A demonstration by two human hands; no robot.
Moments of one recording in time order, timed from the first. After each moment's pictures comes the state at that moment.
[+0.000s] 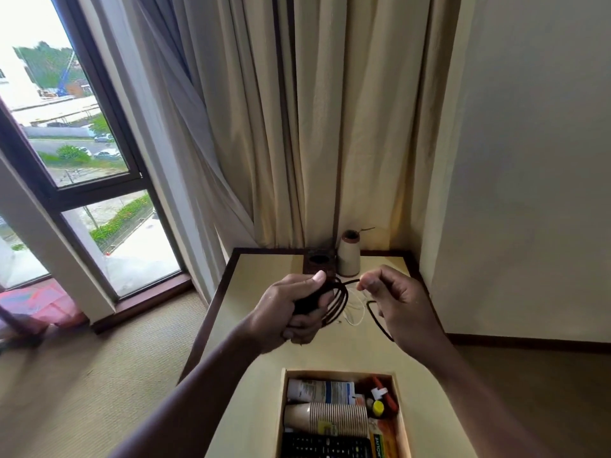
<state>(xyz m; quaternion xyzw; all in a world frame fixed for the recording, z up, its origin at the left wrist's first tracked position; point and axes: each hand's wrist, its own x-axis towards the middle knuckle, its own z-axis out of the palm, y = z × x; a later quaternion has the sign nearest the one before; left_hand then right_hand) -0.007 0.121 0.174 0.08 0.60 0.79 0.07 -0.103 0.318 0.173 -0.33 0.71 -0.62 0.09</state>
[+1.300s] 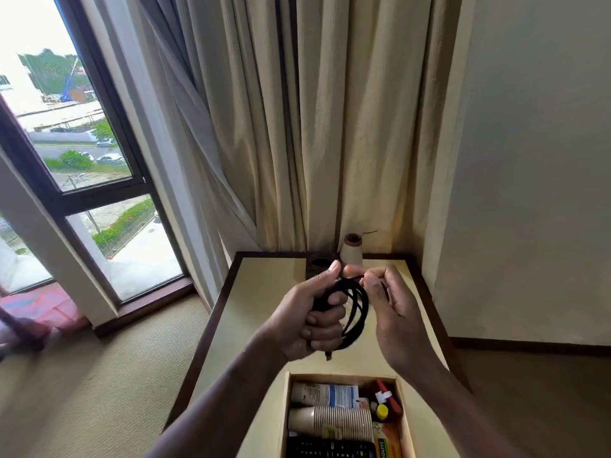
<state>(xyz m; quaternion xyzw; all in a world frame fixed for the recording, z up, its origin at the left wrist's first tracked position) -0.021 0.140 0.168 0.02 0.45 0.88 0.15 -0.079 0.301 0.168 -0.33 0.70 -0.63 0.01</state>
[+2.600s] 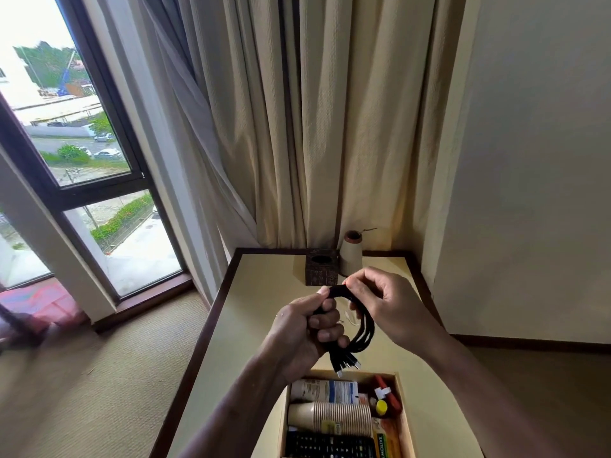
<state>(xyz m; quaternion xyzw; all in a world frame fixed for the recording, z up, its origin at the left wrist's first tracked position) 0.000 0.157 0.151 -0.12 0.38 0.92 0.01 -0.102 0.304 0.181 -0.35 0.79 -0.49 0.11</state>
